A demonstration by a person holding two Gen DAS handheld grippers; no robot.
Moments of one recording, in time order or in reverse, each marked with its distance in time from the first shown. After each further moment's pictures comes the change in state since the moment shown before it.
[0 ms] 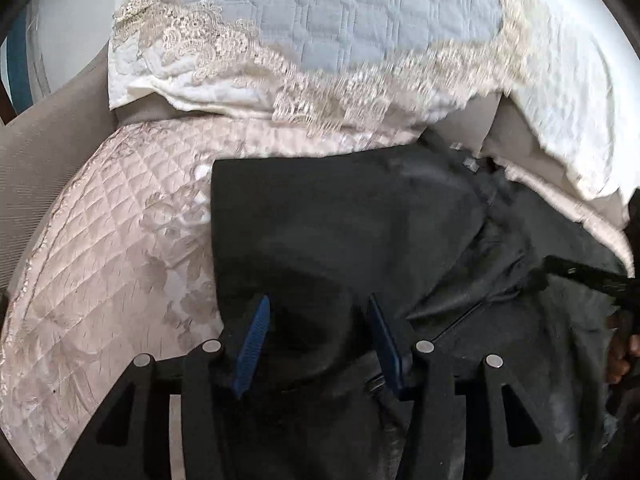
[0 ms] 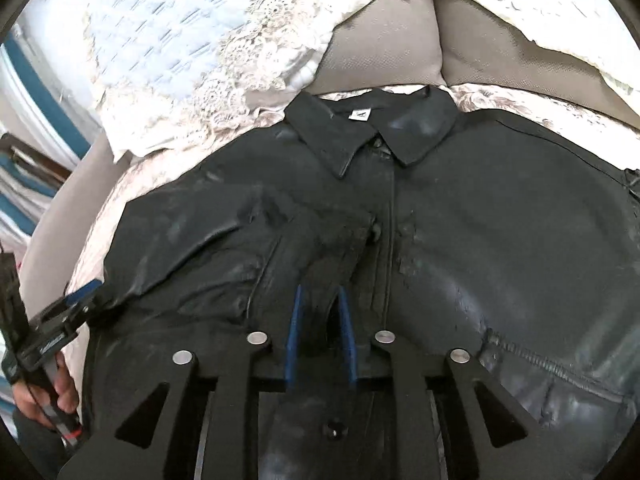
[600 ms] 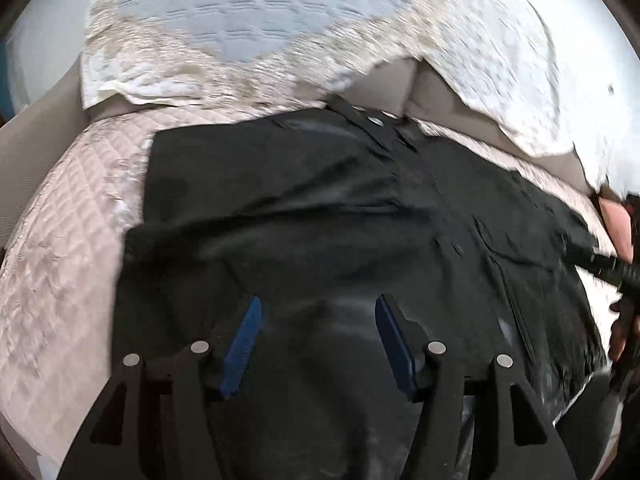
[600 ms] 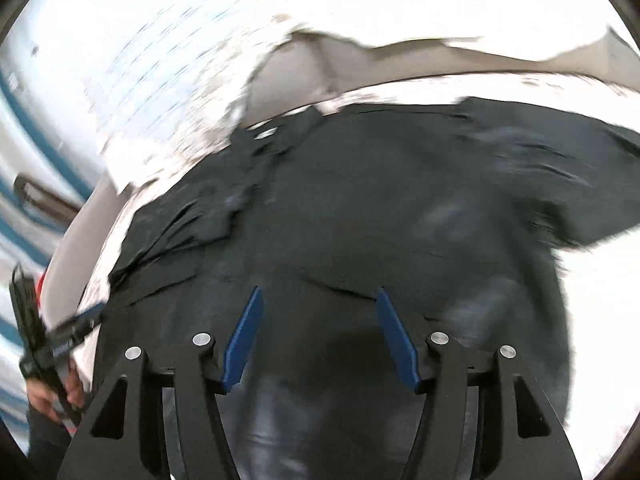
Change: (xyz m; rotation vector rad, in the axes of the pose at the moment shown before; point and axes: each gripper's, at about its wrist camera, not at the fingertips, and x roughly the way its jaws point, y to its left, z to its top) left arm -0.070 -0.093 -0.068 0.074 0.009 -0.114; right arm -0.156 -0.130 -0.097 0.228 -0.179 -0.038
